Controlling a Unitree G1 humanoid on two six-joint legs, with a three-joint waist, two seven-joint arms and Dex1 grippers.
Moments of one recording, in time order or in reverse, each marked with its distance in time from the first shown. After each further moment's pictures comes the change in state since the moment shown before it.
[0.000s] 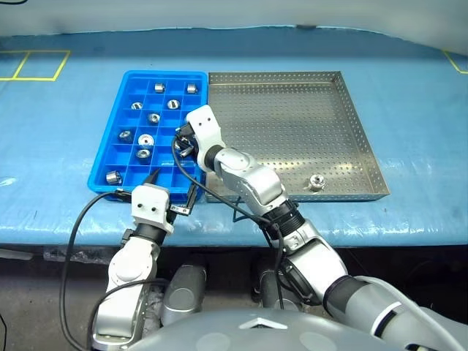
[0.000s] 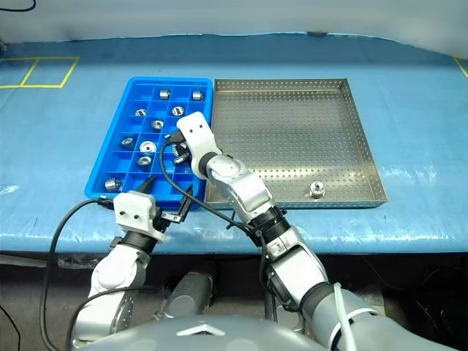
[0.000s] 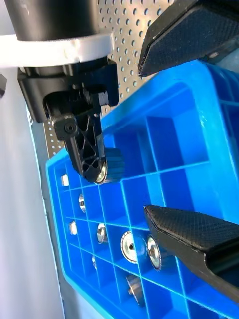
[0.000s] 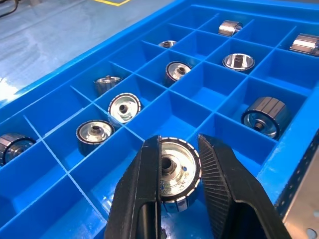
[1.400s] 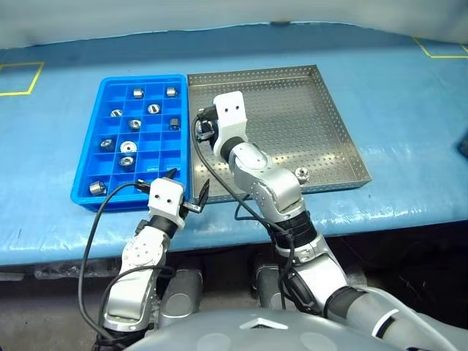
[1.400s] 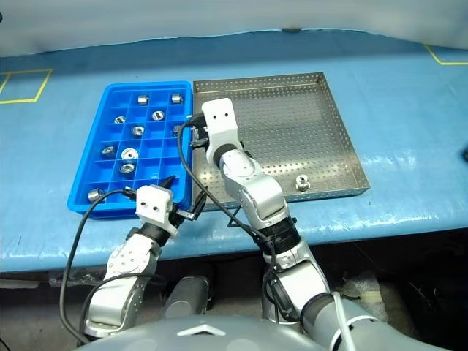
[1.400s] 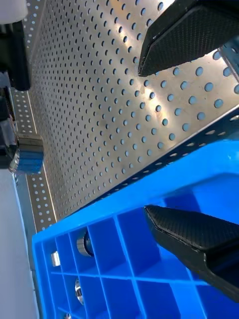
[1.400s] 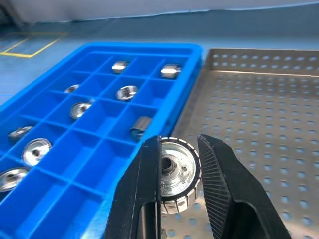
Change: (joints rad) left arm -0.073 0.004 -0.035 0.074 -0.011 0.042 -0.054; right arm 0.095 0.005 -0.056 -0.275 0.048 0.118 -0.195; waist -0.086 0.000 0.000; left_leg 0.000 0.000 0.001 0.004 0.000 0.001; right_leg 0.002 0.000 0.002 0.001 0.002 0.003
